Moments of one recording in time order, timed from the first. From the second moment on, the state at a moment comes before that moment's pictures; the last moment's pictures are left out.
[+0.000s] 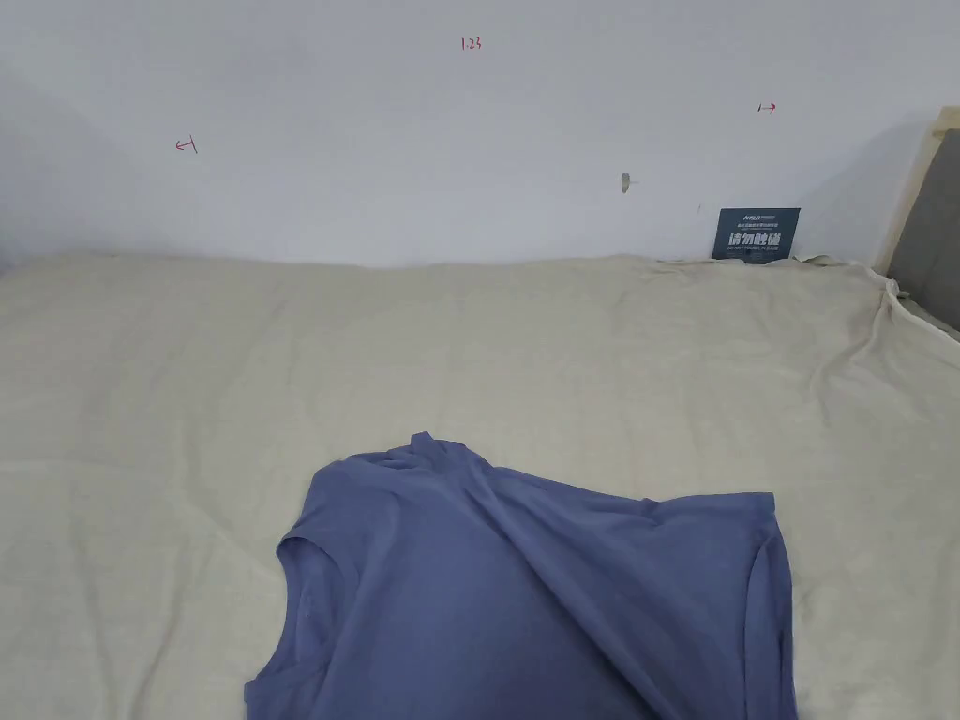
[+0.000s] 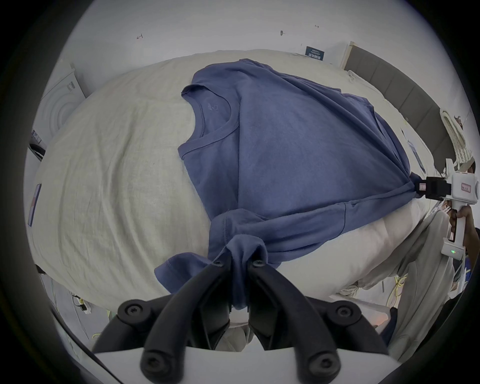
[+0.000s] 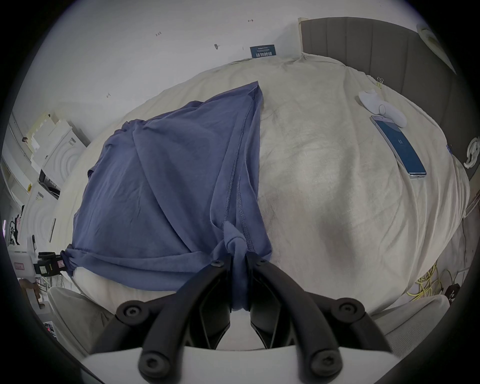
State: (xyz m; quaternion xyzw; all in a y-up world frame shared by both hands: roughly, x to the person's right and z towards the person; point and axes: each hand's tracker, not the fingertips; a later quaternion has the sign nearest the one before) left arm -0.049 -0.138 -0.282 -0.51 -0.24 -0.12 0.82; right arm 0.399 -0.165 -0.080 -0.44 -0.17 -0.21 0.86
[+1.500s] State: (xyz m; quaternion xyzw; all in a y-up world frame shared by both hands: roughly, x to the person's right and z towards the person) left arm -0.049 -0.143 -0.296 -0.56 -0.17 -0.03 0.81; right arm 0.379 -0.060 -0.066 -0.24 -0.21 -0.13 0.94
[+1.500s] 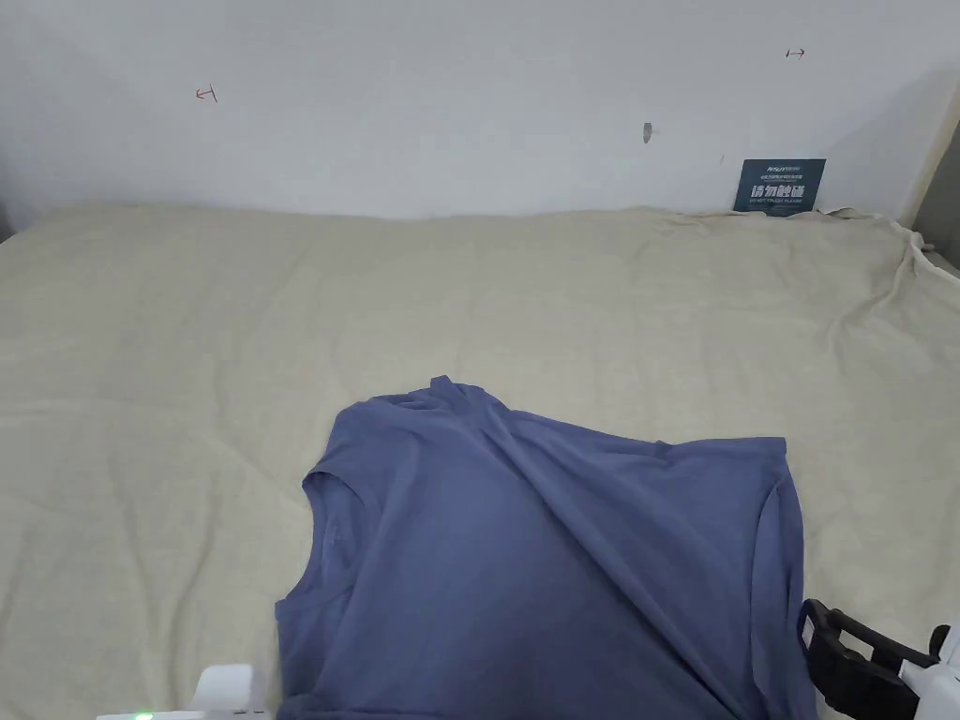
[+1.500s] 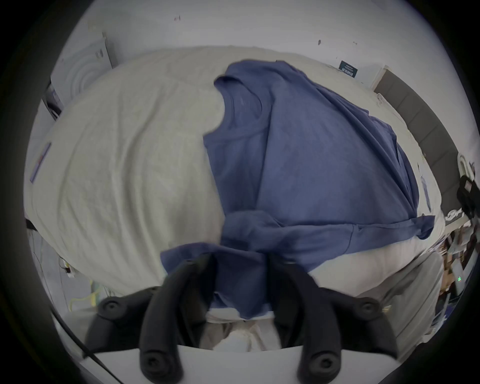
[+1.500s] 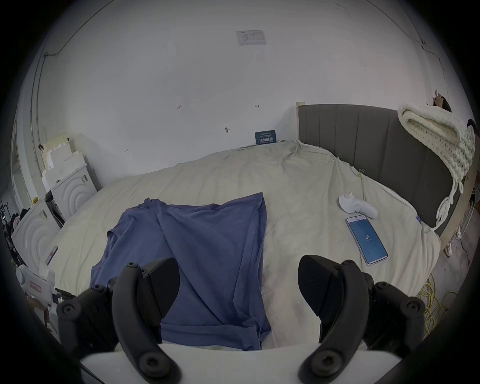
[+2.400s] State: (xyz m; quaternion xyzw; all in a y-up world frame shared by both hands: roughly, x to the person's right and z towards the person) left arm -0.048 -0.103 -0.282 -0.51 -0.21 -0.01 0.83; right arm 0.377 -0.161 -0.088 -0.46 -0.17 -0.17 0.85
